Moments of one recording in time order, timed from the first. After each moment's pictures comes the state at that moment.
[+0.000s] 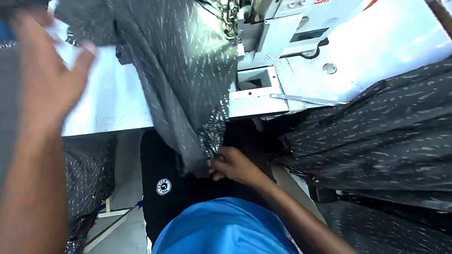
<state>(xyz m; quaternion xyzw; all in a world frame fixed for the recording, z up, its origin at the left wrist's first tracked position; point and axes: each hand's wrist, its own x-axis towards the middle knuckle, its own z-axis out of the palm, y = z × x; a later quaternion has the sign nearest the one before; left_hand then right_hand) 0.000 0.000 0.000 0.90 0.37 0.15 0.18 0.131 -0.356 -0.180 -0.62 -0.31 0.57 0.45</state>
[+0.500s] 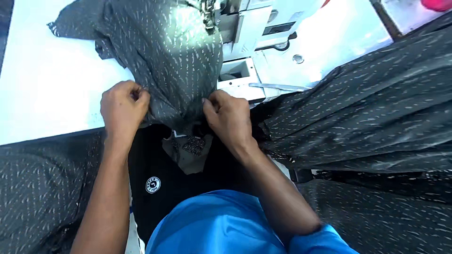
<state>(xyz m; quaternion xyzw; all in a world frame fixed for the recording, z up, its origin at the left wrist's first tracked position) 0.031 -0.102 -0.087 0.90 0.37 0.16 0.18 0.163 -0.316 -0.115 -0.85 -0.35 -0.01 0.40</state>
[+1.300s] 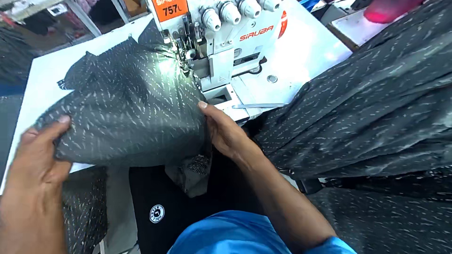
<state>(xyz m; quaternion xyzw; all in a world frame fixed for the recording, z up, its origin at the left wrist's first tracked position) -0.016 -0.050 -0.017 0.63 0.37 0.34 0.60 0.195 -0.311 -0.090 -0.45 -0.15 0.44 0.76</state>
